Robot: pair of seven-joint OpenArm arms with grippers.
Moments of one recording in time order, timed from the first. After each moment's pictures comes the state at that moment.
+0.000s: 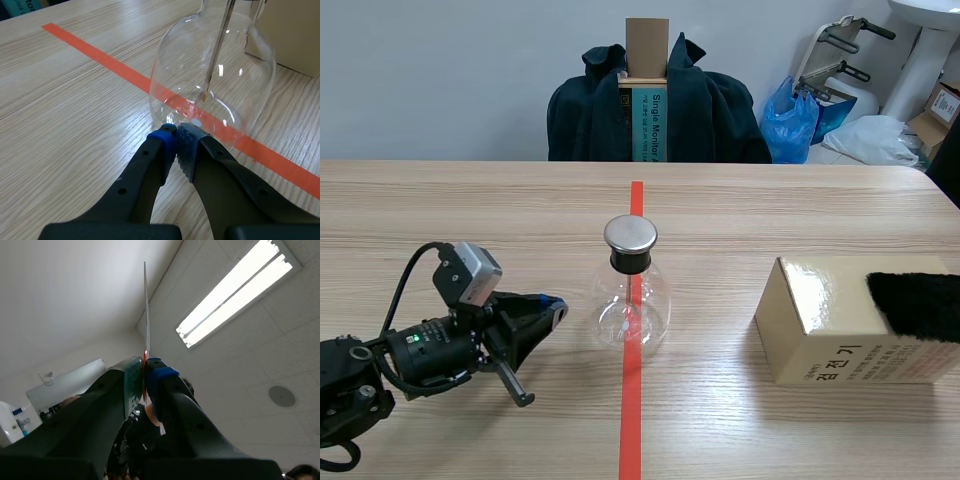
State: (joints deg) left arm -9.2 -26.4 37.0 49.2 -7.9 -28.5 -38.7; right arm -17.7 26.5 8.6 114.7 -57.2 -34.3 9.3
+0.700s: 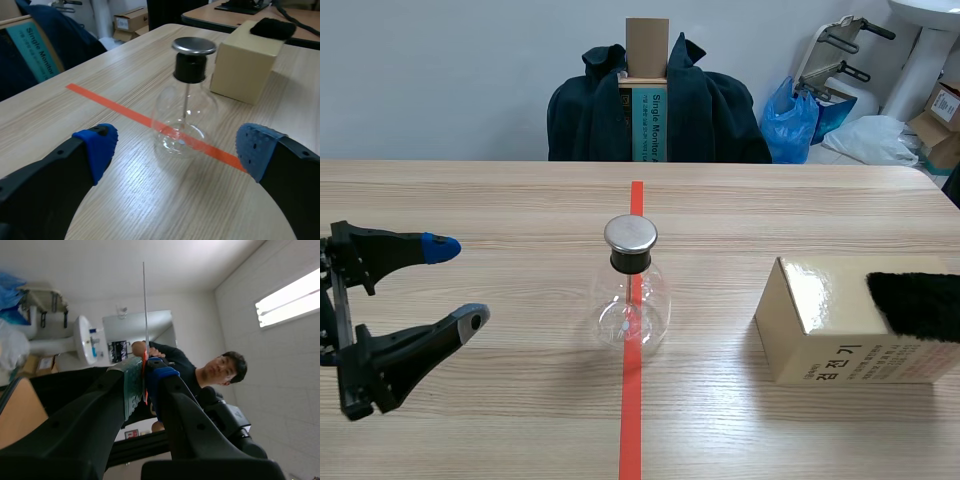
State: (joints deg) left arm 8.5 -49.7 26.4 77.4 -14.6 -36.9 -45.3; right arm -50.5 26.5 21.7 110.4 -52.3 -38.3 12.1
